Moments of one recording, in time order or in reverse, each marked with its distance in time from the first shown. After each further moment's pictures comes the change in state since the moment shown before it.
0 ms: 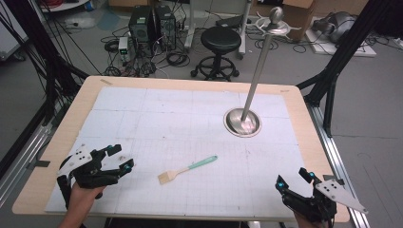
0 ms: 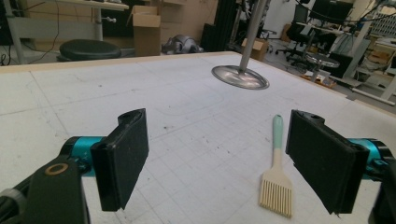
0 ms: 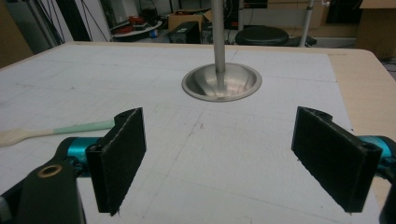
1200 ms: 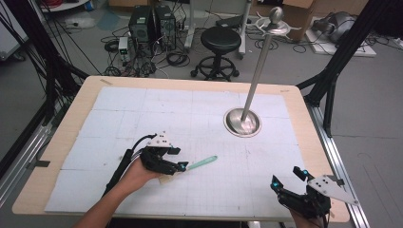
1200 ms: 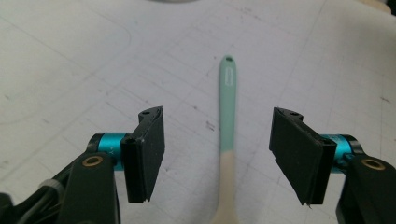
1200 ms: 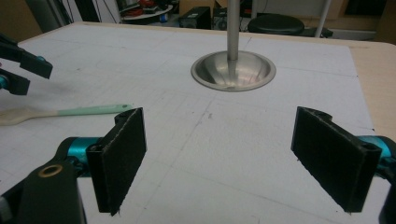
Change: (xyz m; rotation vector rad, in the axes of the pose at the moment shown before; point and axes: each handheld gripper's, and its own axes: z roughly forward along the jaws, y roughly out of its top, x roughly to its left) left arm -0.057 0.012 0.154 0.520 -0.240 0.137; right arm 0.000 -0.002 0.013 0.057 0.044 -0.049
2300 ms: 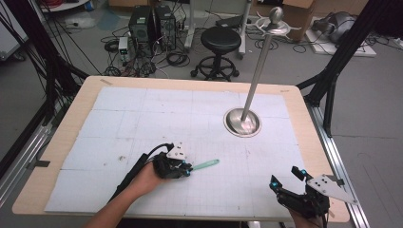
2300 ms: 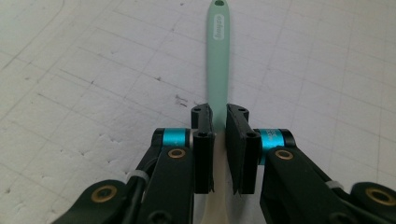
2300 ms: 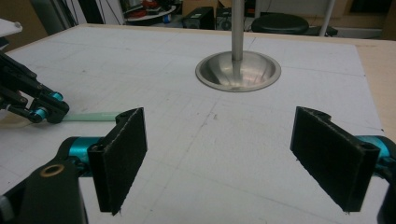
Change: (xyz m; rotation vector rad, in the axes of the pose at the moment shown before) left arm -0.016 -0.003 0.030 0.149 -0.013 0.158; right arm 0.002 0.001 0.001 -0.002 0.015 0.017
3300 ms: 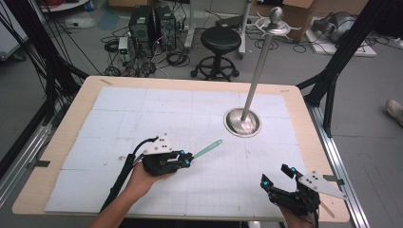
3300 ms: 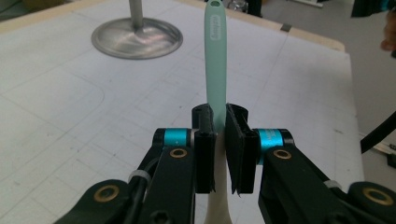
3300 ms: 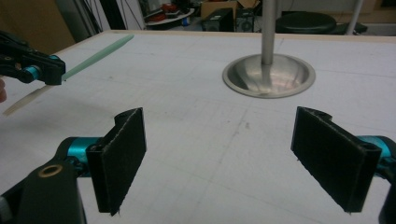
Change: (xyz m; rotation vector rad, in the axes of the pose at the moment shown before) left arm -0.015 0.010 -0.051 -0.390 0.005 -0.078; right arm 0.016 0.004 0.014 -0.010 0.087 0.029
